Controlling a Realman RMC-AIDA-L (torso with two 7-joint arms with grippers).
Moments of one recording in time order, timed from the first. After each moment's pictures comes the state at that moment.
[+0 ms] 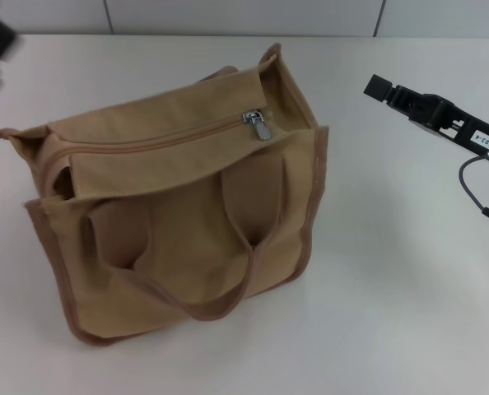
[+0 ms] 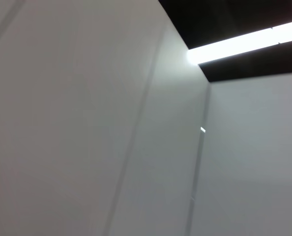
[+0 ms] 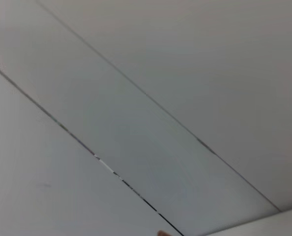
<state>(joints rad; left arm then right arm) -0.33 -2.06 0.49 0.48 1.37 2.01 -1.19 0.52 2.08 -0.71 -0.35 -1.52 -1.52 1.64</state>
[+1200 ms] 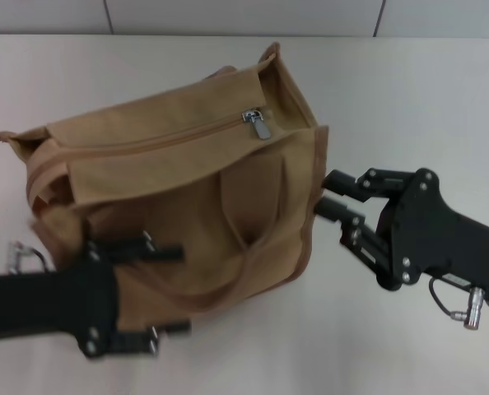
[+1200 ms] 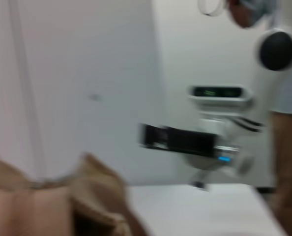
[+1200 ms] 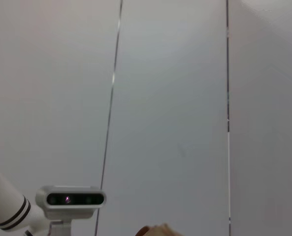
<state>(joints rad) -0.28 -2.05 0.81 0.62 1.83 1.92 -0.81 0.48 2.09 -0.87 -0.08 -1.50 -1.88 0.45</state>
